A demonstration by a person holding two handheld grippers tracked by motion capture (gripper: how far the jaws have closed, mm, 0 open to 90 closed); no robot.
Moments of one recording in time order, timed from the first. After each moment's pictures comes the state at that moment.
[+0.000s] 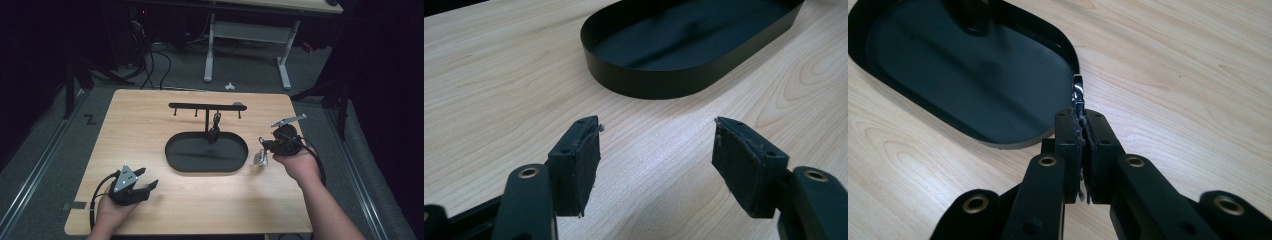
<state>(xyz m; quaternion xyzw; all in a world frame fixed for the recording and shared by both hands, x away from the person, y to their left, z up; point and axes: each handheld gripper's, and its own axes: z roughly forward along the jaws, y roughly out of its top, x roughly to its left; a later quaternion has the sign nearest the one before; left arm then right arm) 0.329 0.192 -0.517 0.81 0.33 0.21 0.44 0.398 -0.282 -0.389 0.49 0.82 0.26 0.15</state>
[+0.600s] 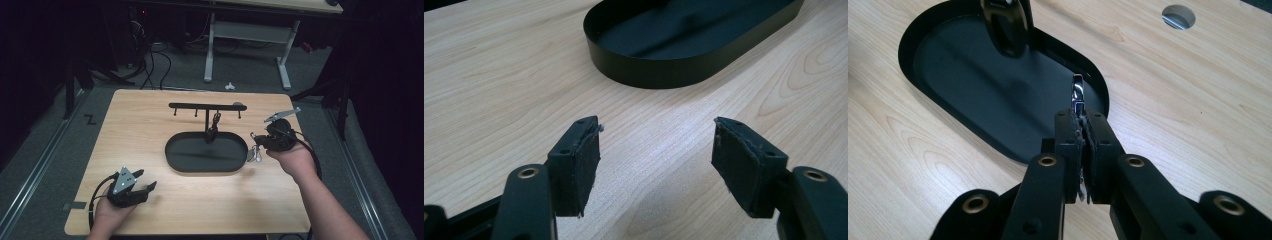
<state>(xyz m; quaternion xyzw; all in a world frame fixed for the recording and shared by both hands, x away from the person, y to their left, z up) 0.325 0.196 -0.519 0.81 0.33 0.21 0.44 0.401 -0.260 -0.365 0.45 0.83 0.28 0.15</state>
